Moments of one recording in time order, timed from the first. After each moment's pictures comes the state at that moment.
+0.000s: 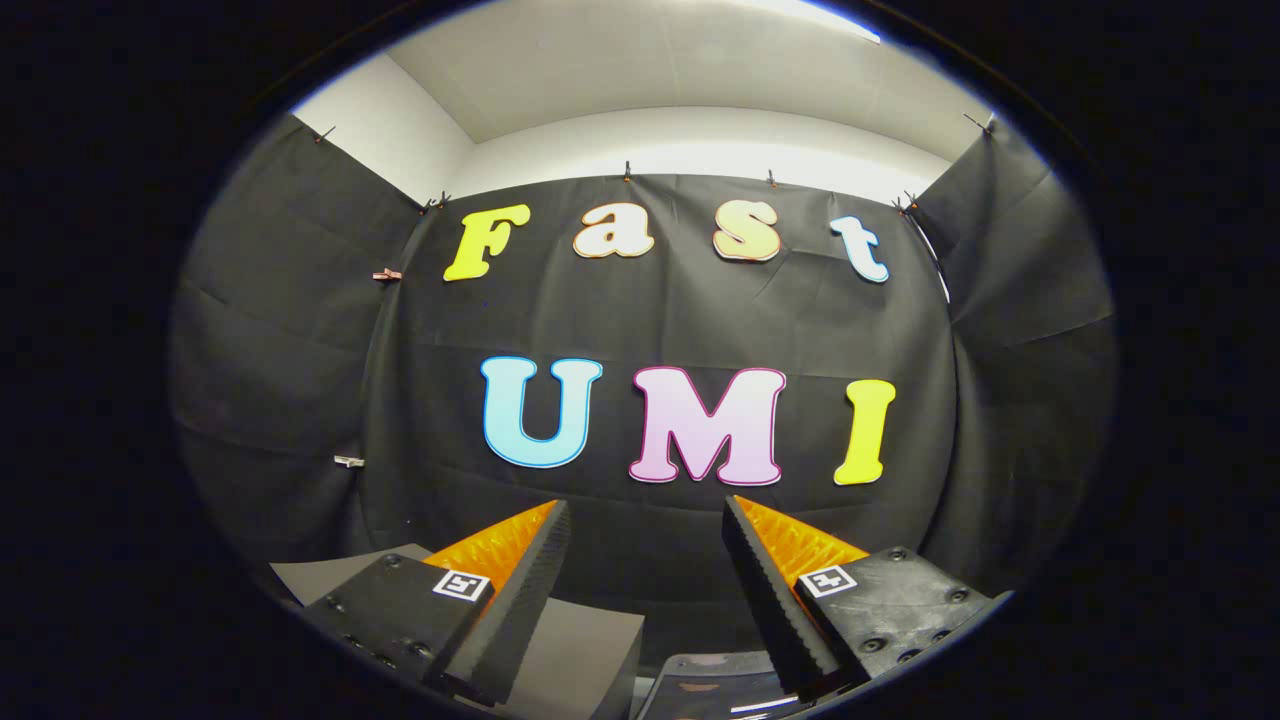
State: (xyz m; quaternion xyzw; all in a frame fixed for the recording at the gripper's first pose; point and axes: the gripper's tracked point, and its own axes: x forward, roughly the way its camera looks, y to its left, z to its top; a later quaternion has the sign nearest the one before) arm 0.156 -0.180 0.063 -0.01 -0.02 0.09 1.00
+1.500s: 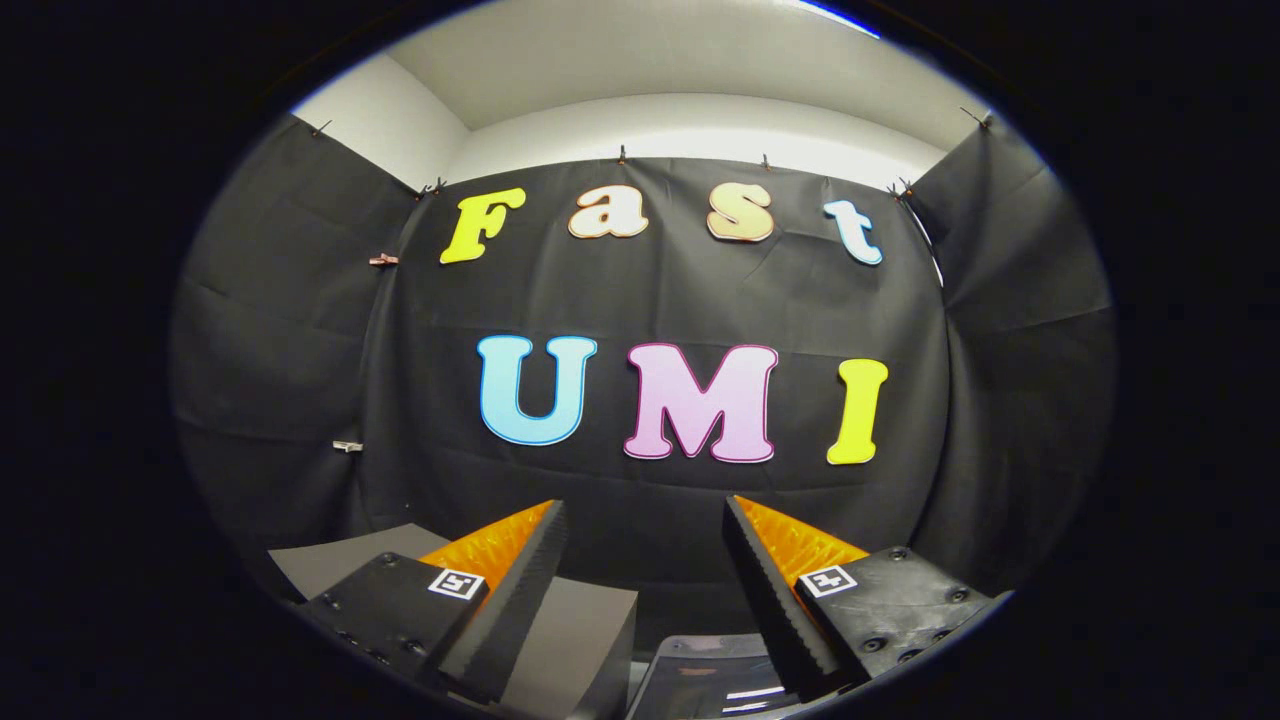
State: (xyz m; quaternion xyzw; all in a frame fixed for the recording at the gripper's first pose) arm 0.135 -0.188 0.053 -0.02 0.02 0.08 1.00
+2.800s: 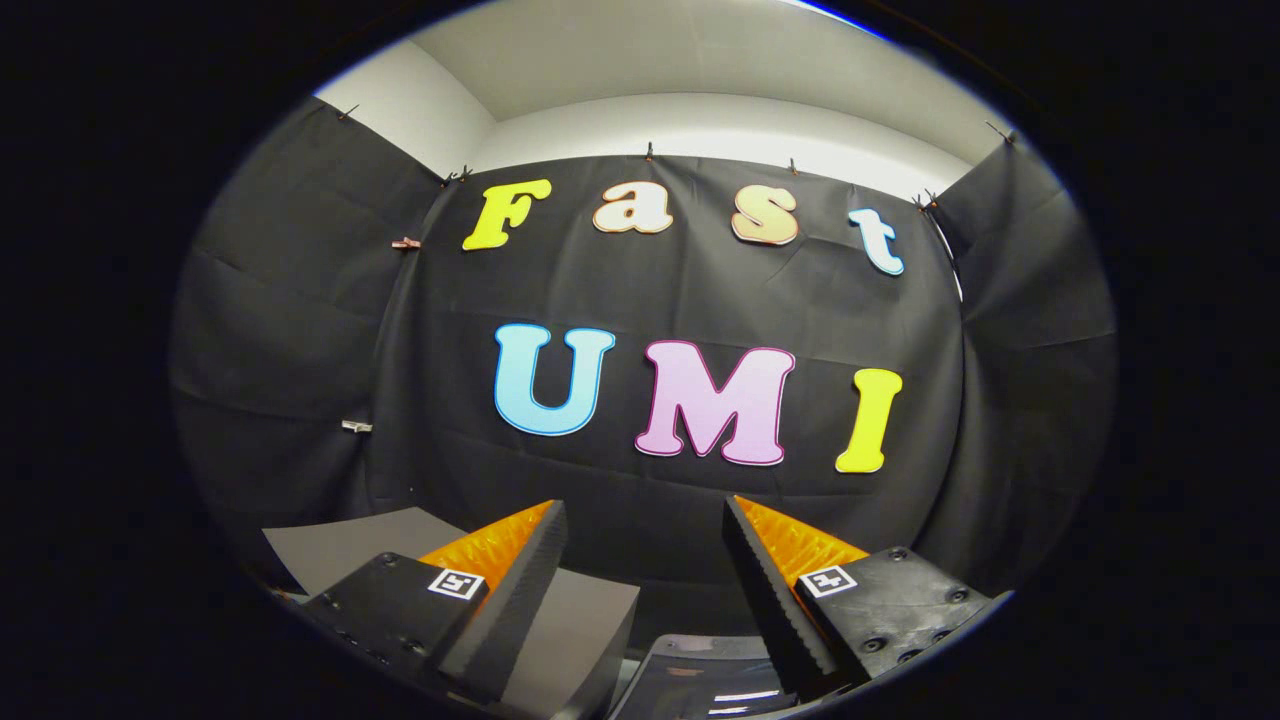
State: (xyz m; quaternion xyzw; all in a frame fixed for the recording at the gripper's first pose) arm 0.126 -0.176 0.050 -0.05 0.02 0.10 0.99
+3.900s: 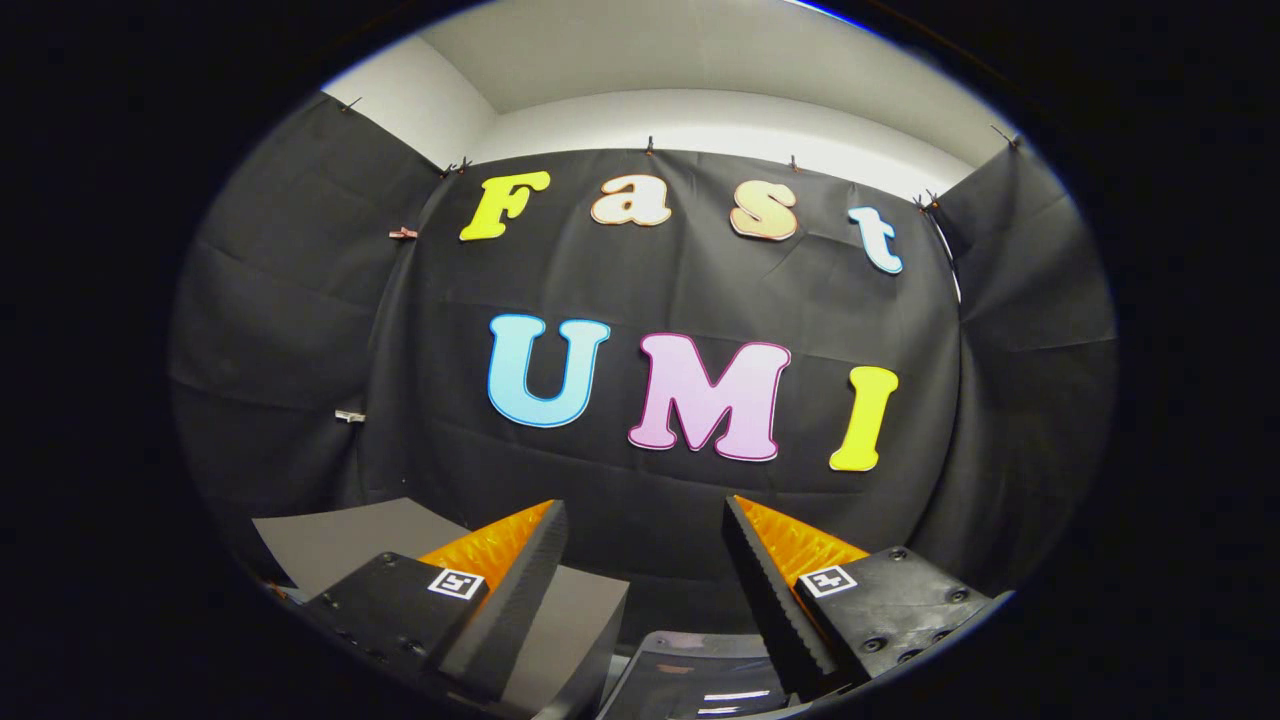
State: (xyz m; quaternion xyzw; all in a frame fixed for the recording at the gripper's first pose) arm 0.129 -0.184 0.045 -0.06 0.03 0.09 0.99
